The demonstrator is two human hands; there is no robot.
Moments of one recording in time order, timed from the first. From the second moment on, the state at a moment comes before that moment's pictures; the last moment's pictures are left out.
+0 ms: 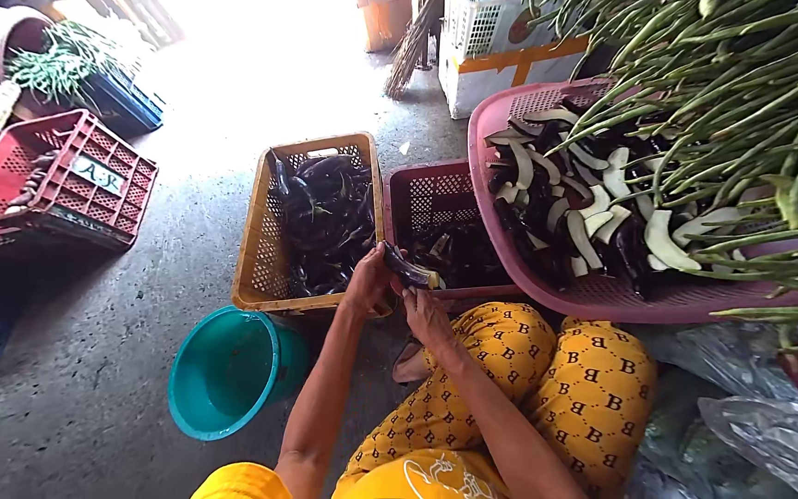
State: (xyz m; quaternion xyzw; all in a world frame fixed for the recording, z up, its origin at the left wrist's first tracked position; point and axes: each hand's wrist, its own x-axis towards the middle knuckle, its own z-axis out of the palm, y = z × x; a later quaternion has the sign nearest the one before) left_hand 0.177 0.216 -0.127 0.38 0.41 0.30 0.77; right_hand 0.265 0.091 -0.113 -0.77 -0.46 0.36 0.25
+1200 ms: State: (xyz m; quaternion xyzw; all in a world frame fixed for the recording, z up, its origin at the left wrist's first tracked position) left_hand 0.181 0.181 -0.128 0.22 0.30 0.29 0.88; right_hand 0.280 0.098 -0.126 -0.71 -0.47 0.40 0.34
